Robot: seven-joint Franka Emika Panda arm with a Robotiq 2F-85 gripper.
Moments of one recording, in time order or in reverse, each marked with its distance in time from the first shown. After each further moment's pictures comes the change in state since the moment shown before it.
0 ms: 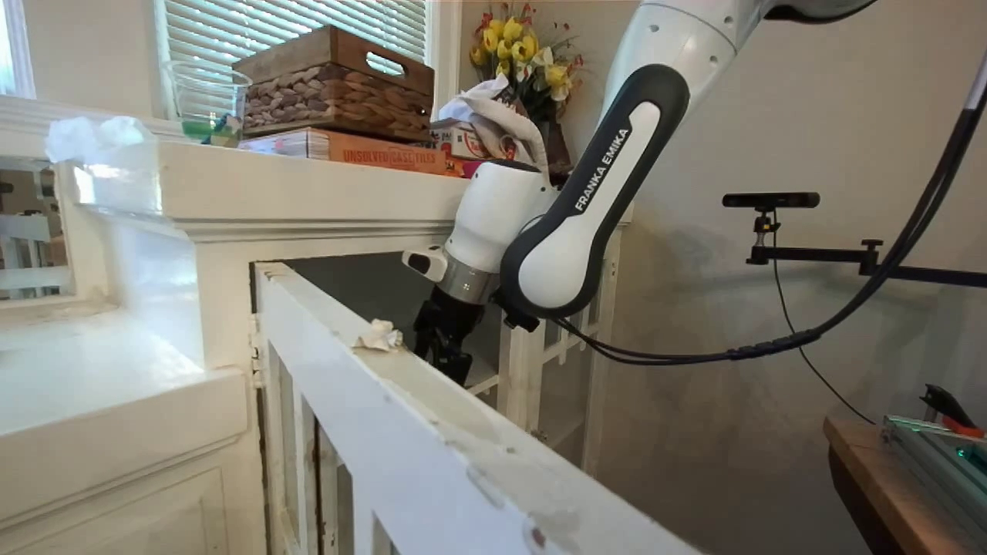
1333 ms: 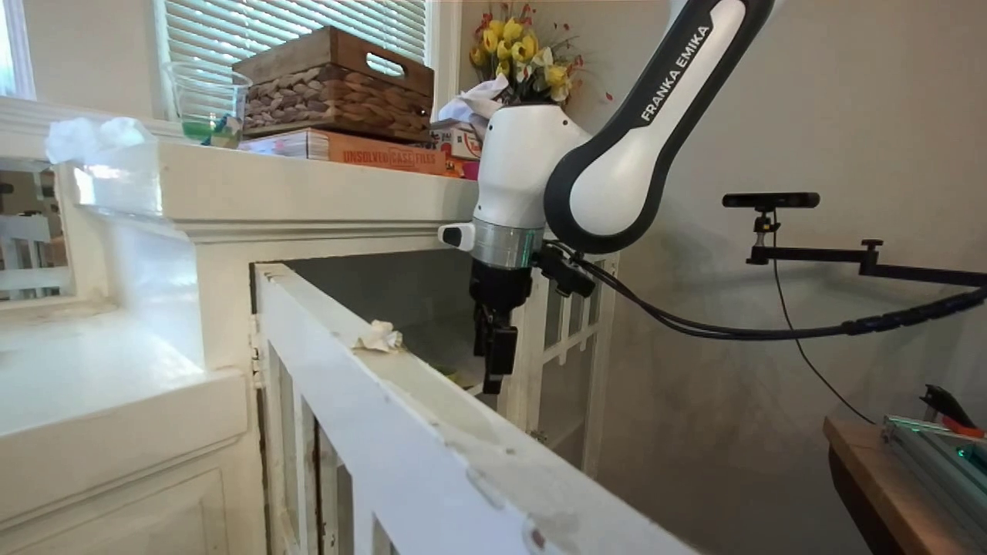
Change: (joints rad) arm 0.024 -0.253 0.015 -0.204 -0.025 -0.296 0.330
